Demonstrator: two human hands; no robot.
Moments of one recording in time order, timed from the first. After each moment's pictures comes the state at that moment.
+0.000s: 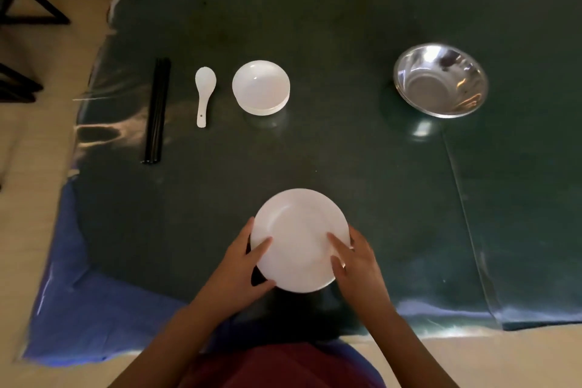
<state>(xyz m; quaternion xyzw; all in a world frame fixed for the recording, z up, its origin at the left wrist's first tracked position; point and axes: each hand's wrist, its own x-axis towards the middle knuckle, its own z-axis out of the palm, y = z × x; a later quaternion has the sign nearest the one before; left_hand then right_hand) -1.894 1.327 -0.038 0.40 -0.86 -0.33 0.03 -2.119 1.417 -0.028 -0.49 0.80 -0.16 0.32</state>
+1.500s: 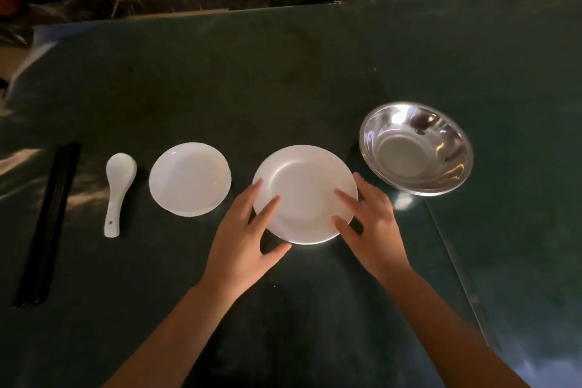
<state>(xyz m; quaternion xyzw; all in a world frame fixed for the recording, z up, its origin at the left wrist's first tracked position) -2.080 1.137 -0.051 0.33 -0.91 -0.14 0.21 -2.292 1.235 -0.056 -0.55 0.76 -0.32 0.09</state>
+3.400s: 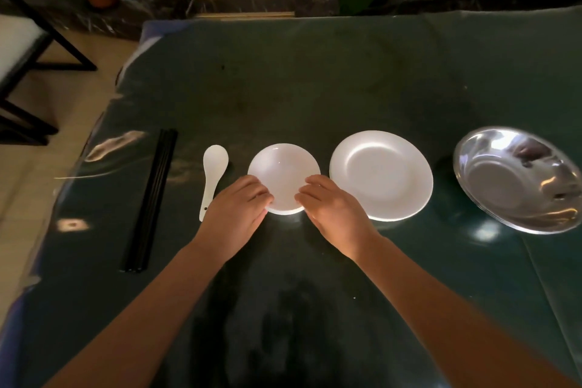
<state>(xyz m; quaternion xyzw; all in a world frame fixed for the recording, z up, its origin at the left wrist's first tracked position) -1.972 1.057 -0.011 0.35 -0.93 -0.03 0.12 -2.168 1.116 -0.020 -0.80 0.58 -0.12 0.00</state>
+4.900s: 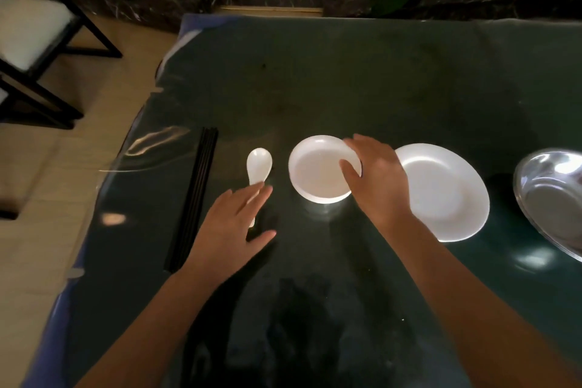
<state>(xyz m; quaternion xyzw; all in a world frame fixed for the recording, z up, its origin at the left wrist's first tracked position) -1.900 1.050 -0.017 0.46 -0.87 -0.11 0.15 -2.145 1.049 0.003 -0.60 0.75 -0.26 0.07</state>
